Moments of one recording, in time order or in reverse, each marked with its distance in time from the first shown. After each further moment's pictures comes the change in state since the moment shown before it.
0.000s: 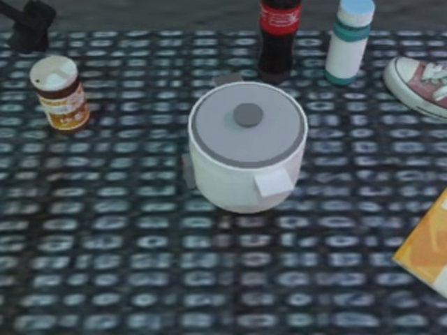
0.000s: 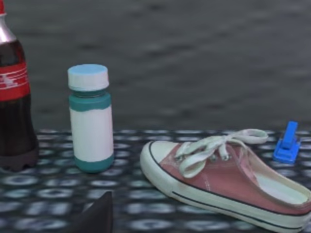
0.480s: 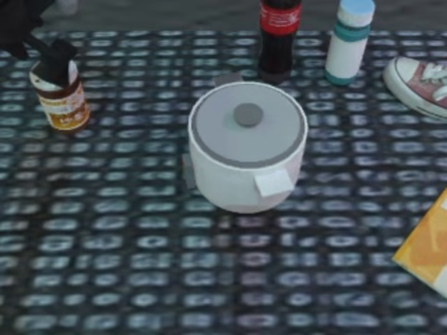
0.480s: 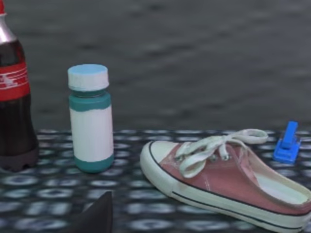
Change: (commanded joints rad) left arm 0.005 0.456 0.434 -0.222 0.015 0.121; right arm 0.000 0.000 0.000 0.000 0.000 0.000
